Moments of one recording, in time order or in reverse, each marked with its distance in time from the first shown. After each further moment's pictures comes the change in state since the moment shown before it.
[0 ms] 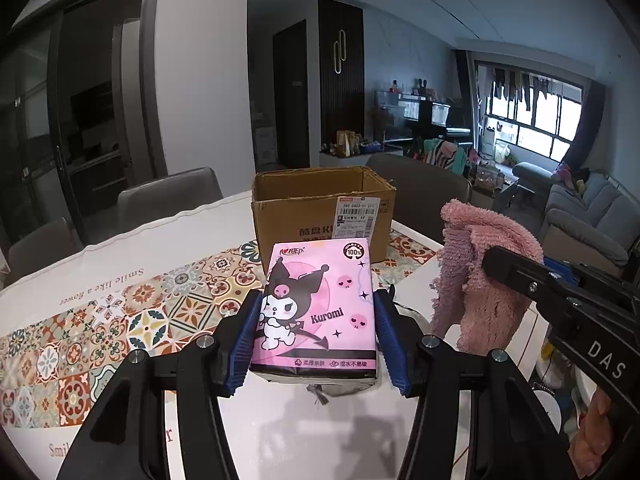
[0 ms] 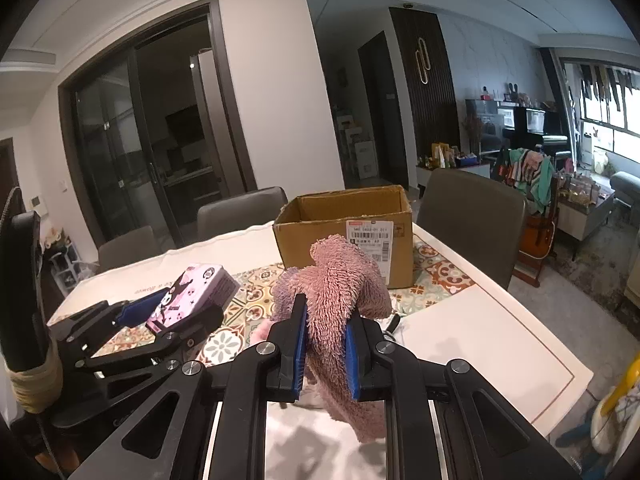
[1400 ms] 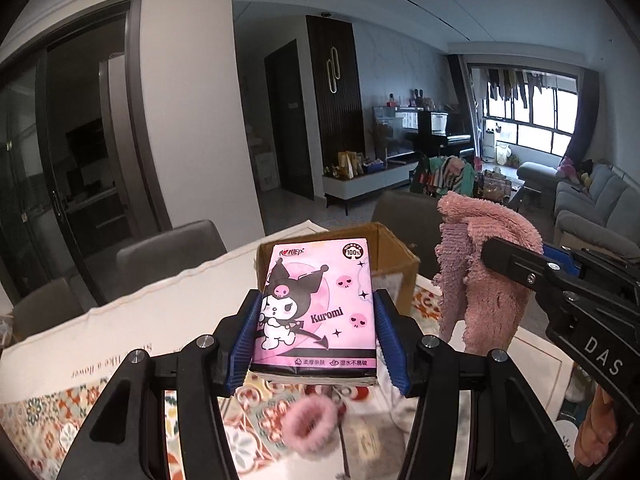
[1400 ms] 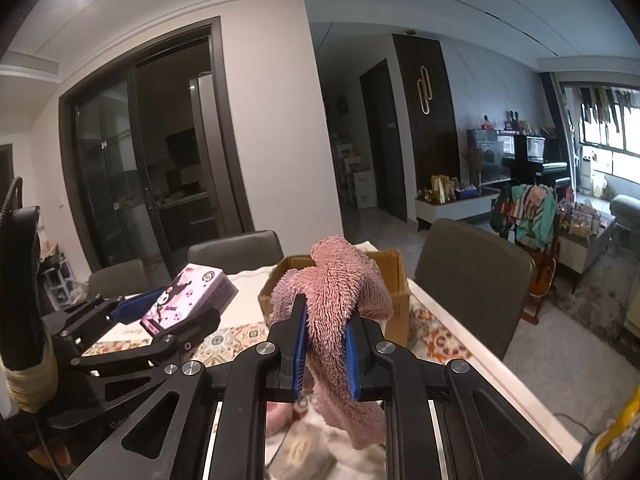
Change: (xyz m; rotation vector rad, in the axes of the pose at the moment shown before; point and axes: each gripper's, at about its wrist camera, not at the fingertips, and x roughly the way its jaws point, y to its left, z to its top) left arm 0.052 0.006 0.103 0.081 -0.074 0.033; right arm 0.039 -0.009 0.080 -0.039 -0.099 -0.008
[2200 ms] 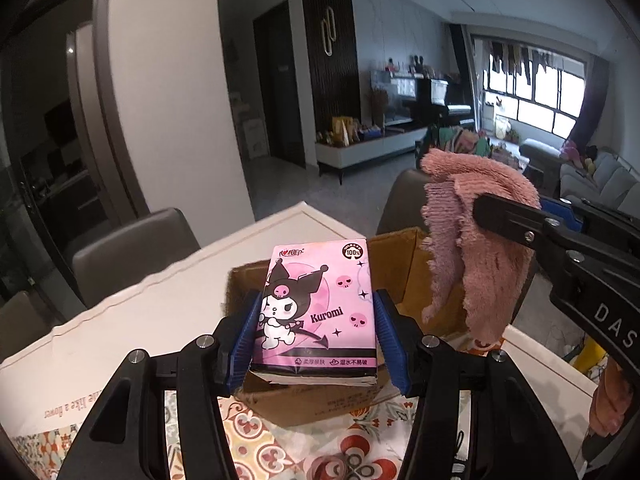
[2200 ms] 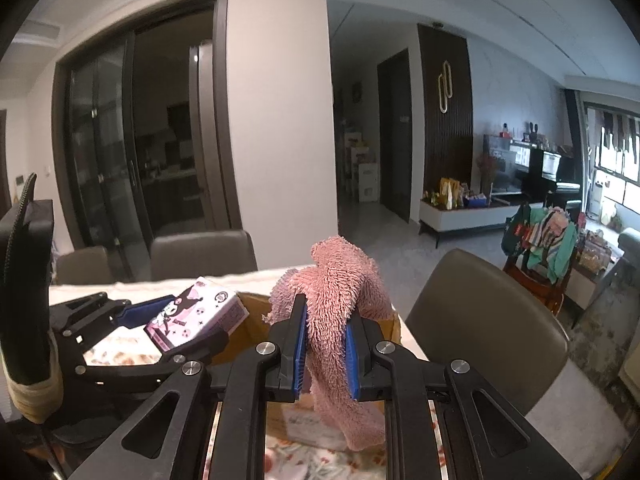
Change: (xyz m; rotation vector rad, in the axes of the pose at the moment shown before) left arm 0.179 0.012 0.042 0.001 0.154 -0.048; right arm 0.165 -0.040 0.064 -0.111 0.073 -0.013
